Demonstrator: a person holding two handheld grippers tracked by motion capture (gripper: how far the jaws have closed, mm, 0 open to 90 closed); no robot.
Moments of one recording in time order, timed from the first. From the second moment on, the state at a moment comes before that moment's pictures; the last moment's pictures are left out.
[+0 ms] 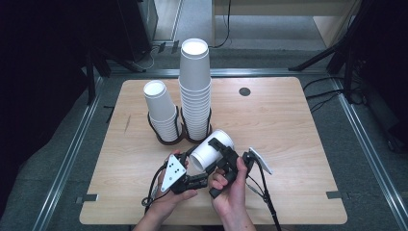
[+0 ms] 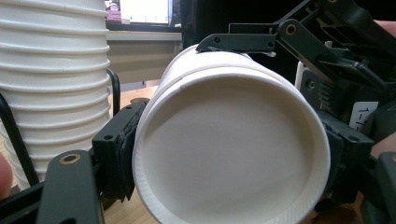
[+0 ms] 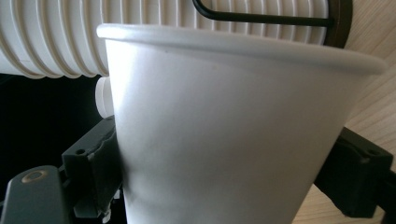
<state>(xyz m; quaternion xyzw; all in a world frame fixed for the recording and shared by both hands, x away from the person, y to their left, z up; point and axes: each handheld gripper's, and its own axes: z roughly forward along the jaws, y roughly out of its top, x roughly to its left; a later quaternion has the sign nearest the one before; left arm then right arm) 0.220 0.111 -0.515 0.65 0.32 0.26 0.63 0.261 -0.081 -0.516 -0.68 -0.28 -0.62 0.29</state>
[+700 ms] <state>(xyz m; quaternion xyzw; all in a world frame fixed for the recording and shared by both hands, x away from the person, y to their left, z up) 0.221 0.121 -0.505 0.68 0.34 0.23 0.61 0.258 -0.078 -0.513 -0.66 -0.30 -0.64 0.26</state>
